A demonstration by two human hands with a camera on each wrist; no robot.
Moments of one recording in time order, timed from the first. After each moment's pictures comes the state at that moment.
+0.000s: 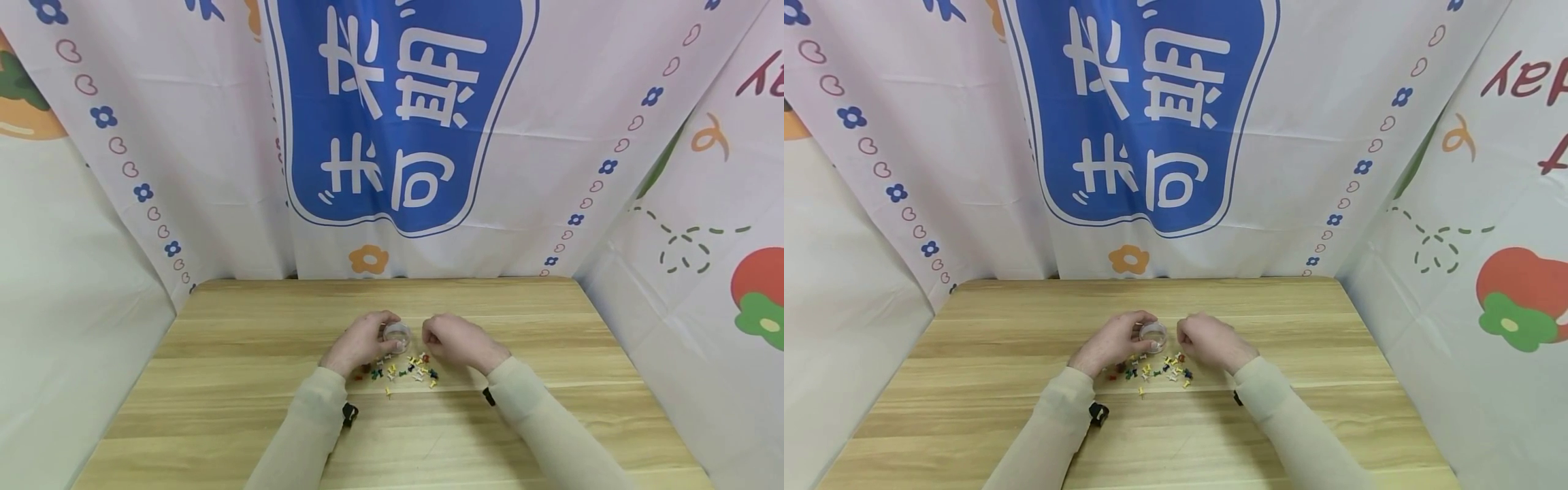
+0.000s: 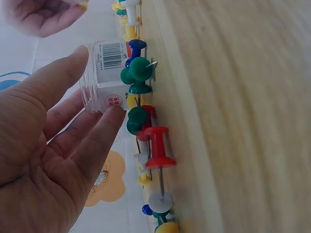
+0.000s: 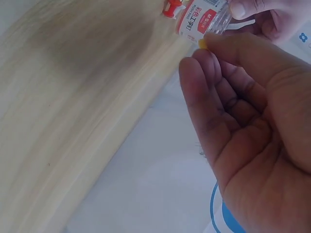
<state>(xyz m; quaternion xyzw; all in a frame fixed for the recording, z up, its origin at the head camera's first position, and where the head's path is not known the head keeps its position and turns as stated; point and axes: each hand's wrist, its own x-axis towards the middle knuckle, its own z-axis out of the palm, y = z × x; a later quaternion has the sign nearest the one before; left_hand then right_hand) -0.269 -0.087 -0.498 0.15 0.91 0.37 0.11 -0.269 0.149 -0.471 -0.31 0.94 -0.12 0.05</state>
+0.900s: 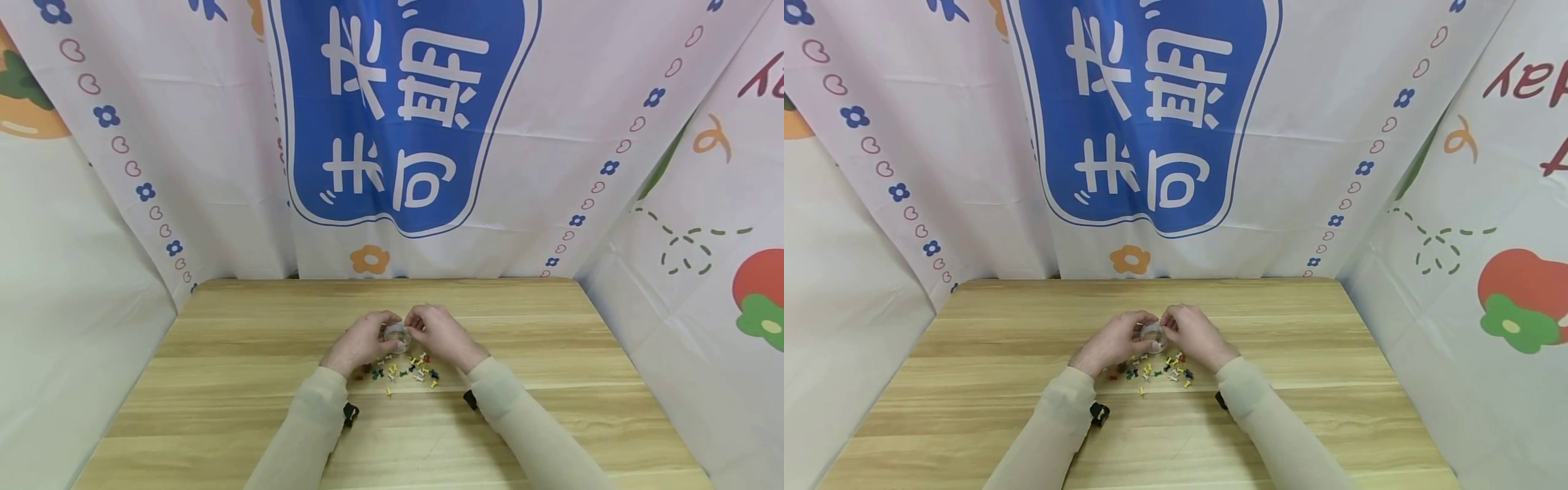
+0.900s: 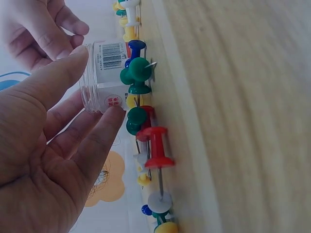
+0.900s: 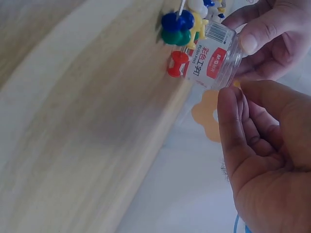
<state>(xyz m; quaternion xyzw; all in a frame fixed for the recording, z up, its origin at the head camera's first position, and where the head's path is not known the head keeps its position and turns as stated) -0.269 -0.088 -0.499 0.16 0.91 0.37 0.11 -0.284 0.117 -0.491 -0.24 0.92 -0.30 0.03</state>
